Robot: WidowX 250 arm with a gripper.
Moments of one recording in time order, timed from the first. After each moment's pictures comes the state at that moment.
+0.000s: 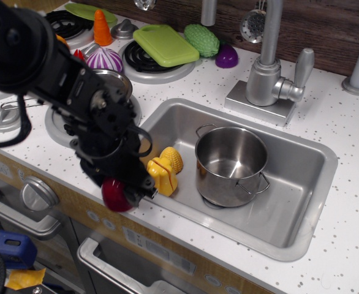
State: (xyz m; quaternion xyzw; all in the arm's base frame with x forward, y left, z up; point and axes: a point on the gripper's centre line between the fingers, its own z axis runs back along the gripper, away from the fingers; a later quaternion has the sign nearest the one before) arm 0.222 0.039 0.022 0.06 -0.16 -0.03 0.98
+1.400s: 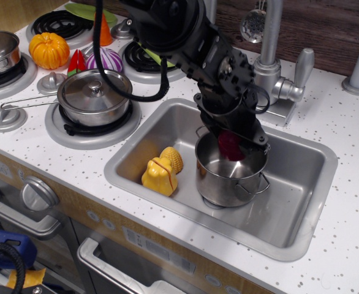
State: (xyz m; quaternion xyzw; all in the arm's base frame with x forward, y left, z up) arm 0.347 -0.044 0.025 0.00 -0.27 -0.14 0.95
